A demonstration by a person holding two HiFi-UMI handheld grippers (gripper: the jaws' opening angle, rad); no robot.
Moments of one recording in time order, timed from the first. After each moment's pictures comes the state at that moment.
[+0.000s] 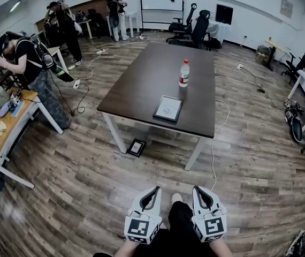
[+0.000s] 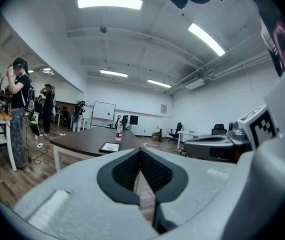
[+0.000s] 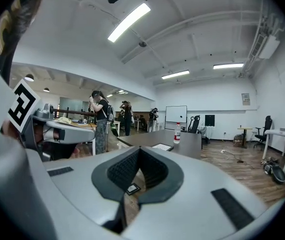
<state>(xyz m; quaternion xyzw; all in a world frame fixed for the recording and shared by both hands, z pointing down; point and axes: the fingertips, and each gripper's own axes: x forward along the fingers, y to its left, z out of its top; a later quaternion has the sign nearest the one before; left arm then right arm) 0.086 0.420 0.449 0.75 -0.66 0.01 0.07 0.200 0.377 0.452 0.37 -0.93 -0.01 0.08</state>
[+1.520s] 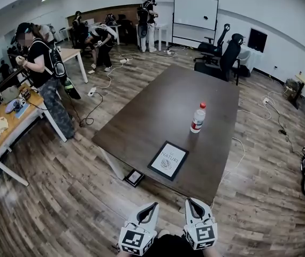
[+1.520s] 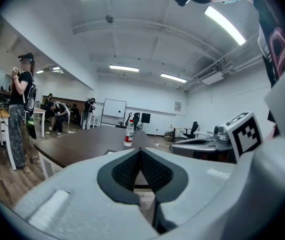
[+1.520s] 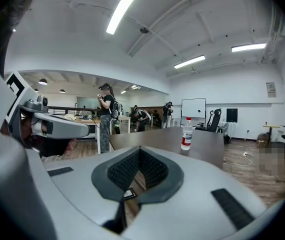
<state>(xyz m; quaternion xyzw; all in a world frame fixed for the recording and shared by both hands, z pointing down) 0.052 0.140 0.450 0.70 -0.71 0.02 0.09 0.131 0.063 0.466 0.27 -0.96 0.00 0.11</state>
